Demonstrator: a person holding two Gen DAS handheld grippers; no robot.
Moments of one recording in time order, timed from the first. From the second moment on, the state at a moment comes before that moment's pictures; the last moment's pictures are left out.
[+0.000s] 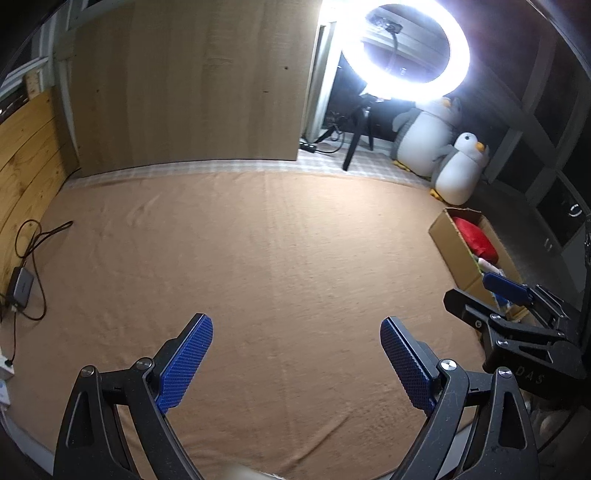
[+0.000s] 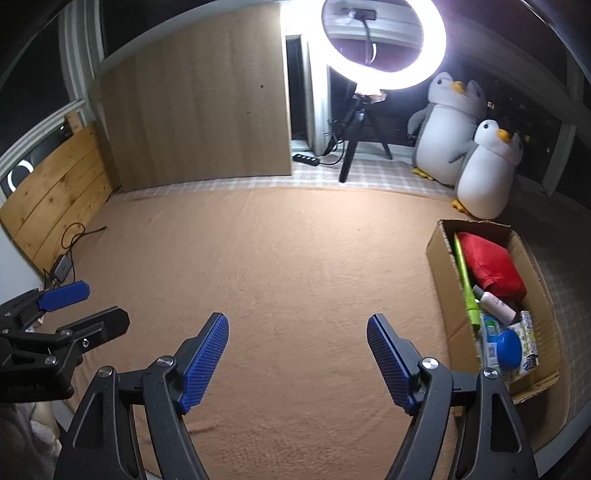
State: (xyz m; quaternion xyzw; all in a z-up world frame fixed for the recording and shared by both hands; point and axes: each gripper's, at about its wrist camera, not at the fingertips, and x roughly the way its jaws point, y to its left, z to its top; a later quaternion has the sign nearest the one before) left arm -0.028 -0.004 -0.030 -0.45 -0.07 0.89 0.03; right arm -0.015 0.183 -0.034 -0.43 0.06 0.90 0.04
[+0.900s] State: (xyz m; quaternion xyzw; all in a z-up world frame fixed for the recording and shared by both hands) left arm -0.017 -0.025 -0.031 -0.45 -0.08 0.89 0.01; right arm -0.010 0.151 -0.035 -0.43 0.05 0.90 0.03
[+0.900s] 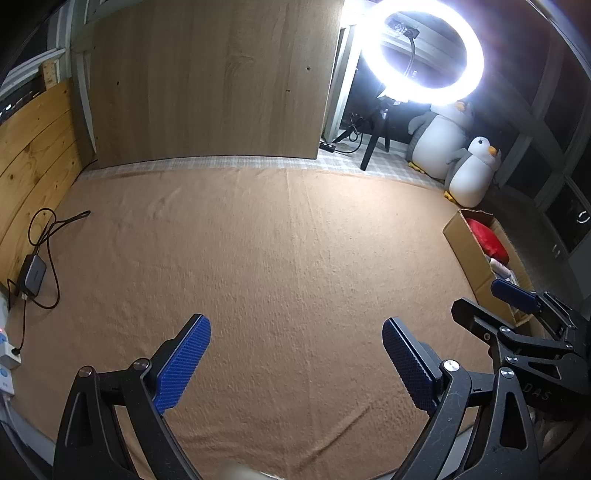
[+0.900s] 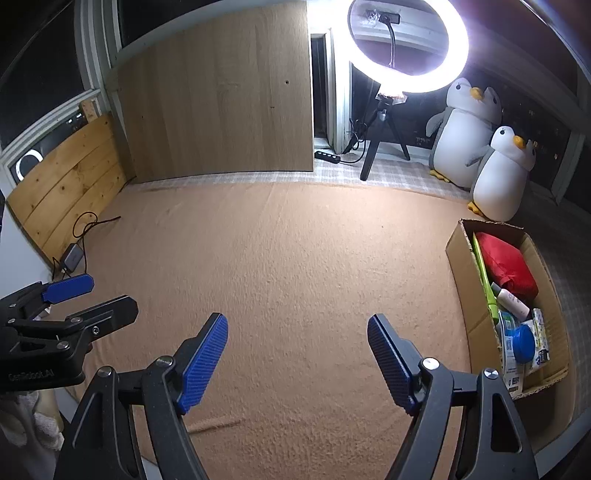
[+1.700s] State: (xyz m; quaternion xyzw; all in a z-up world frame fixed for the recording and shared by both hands) left arm -0.020 -0.021 -0.039 -0.45 -0.08 0.89 0.01; right arm -0.009 0.155 -0.041 -0.43 0.06 0.90 0.03
